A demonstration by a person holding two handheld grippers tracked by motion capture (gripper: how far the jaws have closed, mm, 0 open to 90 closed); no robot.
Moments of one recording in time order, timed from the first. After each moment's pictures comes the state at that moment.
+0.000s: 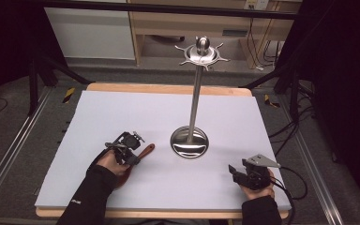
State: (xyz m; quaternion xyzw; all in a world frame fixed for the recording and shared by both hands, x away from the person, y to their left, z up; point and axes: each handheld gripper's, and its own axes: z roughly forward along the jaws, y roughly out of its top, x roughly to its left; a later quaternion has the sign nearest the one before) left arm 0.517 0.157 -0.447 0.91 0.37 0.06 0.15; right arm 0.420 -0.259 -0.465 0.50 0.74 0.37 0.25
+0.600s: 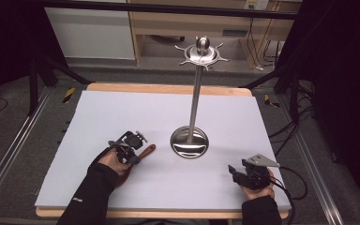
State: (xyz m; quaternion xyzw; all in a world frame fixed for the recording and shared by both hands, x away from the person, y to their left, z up) left arm 0.519 0.149 -0.445 0.92 0.36 0.06 0.12; right arm 0.420 -0.259 -0.466 0.50 0.74 0.37 0.24
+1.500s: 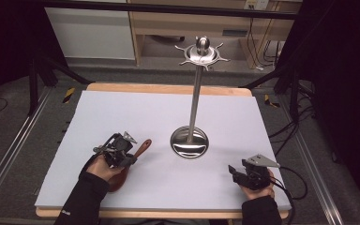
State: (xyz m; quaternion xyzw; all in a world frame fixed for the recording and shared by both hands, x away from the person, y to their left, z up) left arm 0.487 0.178 -0.422 0.90 0.37 0.09 0.22; right arm 0.420 -0.259 -0.465 0.50 0.74 0.37 0.24
